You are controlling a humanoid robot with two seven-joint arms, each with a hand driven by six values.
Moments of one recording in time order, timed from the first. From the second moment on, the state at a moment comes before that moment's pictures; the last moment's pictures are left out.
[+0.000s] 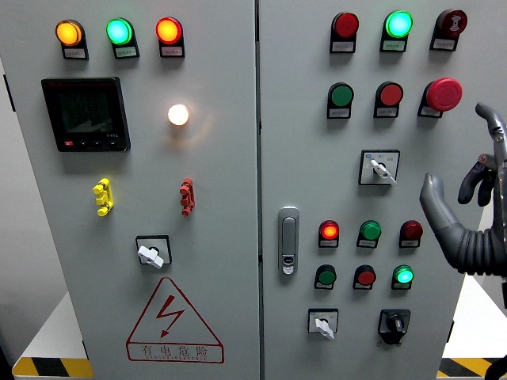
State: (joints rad) left arm 0.00 -0.09 0.05 -0.18 0.05 -0.05 -0.03; right arm 0.60 -0.12 1.31 1.89 -2.48 -0.25 -0.43
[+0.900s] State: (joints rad) left arm 0.00 -0.09 0.05 -0.18 0.05 -0.05 -0.03; right arm 0.60 -0.12 1.29 1.85 -2.46 -0.26 -0.44
